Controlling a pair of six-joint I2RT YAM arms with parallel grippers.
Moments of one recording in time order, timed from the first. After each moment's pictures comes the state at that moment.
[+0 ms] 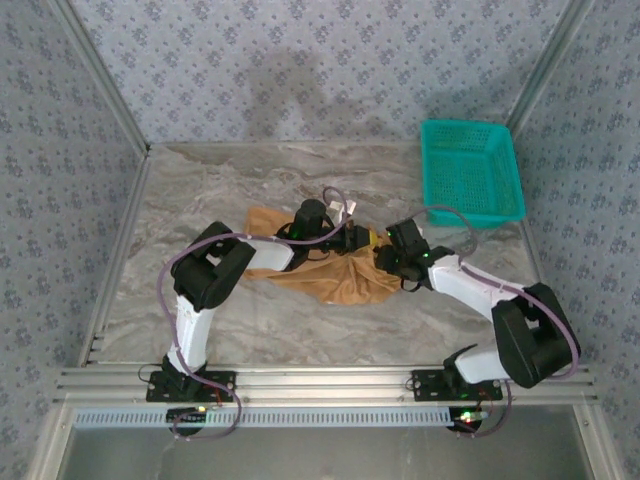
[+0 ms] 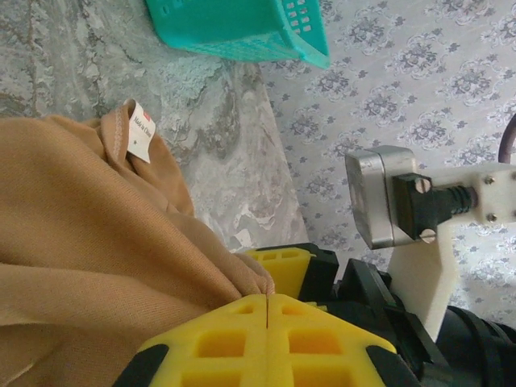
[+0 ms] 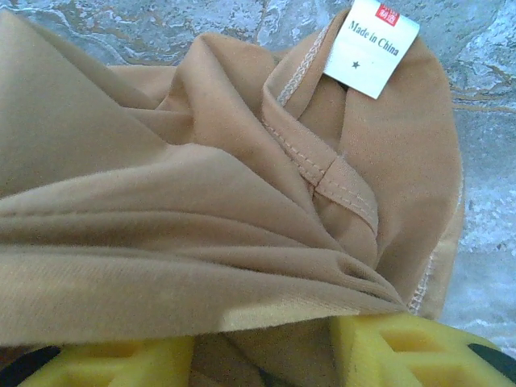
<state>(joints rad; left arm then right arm) -0.74 2.07 1.12 0.68 0.71 -1.06 0.47 1.39 0.70 -0.32 0.13 0.65</state>
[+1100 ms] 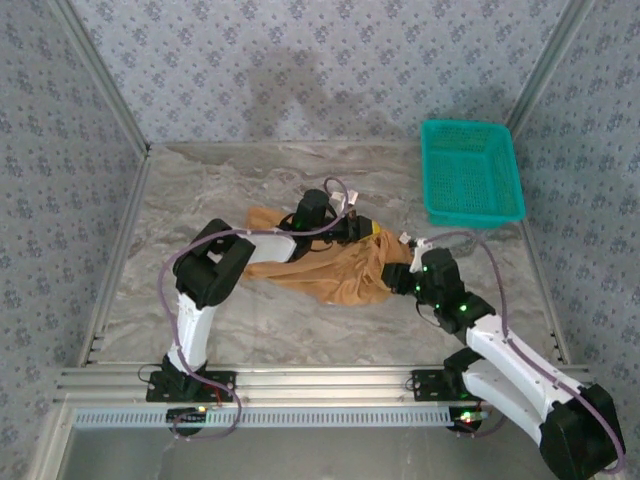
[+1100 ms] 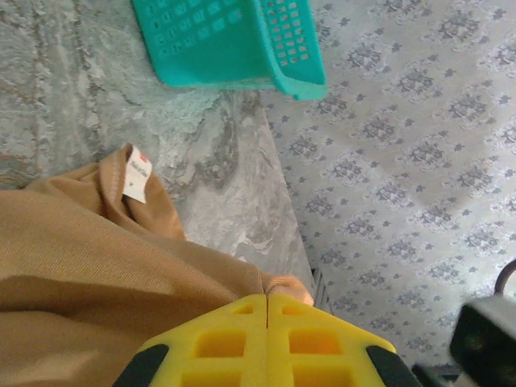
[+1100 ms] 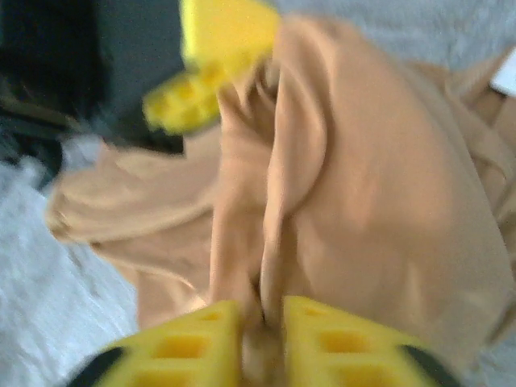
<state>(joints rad) -0.72 2.09 1.23 0.60 0.70 -1.06 0.47 0.80 0.36 -0.15 -0.16 0.59</state>
